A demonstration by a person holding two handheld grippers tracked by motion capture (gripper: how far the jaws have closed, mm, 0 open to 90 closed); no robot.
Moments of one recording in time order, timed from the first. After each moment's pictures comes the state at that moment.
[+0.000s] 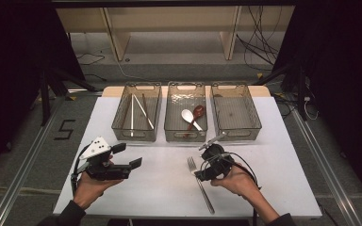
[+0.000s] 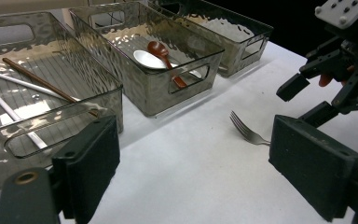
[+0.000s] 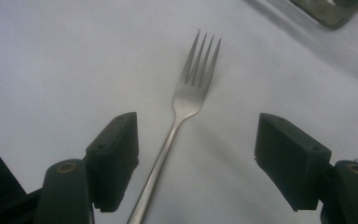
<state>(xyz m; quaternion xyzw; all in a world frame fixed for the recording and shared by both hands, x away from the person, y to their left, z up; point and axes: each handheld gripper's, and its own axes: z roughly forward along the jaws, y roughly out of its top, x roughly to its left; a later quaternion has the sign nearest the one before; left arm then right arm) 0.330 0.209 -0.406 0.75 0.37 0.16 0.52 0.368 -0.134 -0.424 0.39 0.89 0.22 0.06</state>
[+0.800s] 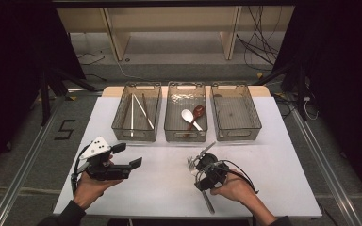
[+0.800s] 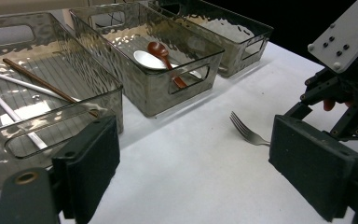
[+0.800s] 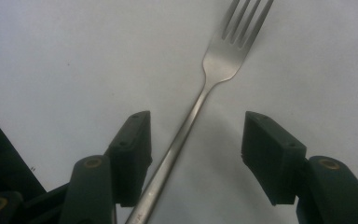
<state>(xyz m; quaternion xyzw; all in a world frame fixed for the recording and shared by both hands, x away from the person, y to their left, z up) 0.330 0.208 -0.405 0.75 0.37 0.16 0.52 0.356 -0.121 -0.445 0.35 0.92 0.16 0.03</state>
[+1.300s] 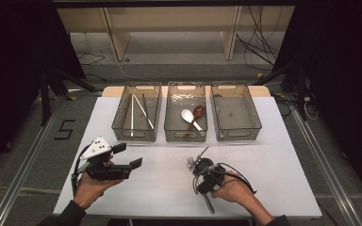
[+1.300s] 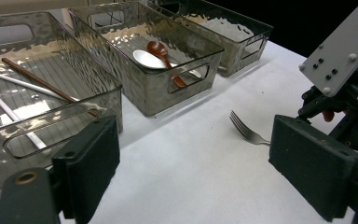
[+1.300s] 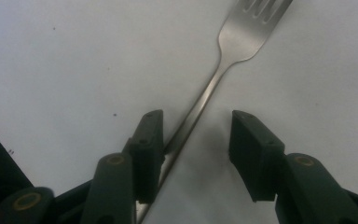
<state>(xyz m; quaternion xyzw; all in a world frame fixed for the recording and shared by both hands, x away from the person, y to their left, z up) 0.330 0.208 -0.406 0.75 0.37 0.16 0.52 0.354 -0.113 -0.459 0.32 0.94 0.12 0.03</state>
